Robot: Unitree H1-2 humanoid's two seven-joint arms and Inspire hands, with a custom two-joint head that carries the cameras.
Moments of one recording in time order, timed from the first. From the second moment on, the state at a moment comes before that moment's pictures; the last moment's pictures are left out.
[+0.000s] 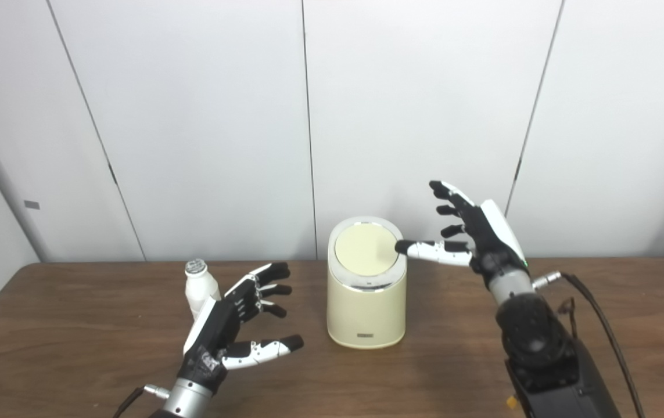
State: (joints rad) left arm -0.25 0.17 -0.01 0.09 -0.05 -0.28 -0.19; right arm -0.62 -0.16 0.13 -0.03 -0.50 0.44 0.05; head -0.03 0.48
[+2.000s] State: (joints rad) left arm -0.25 0.17 -0.05 0.07 -0.01 -0.27 -0.21; right arm -0.74 -0.12 0.20 0.15 -0.70 0.47 0.17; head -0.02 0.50
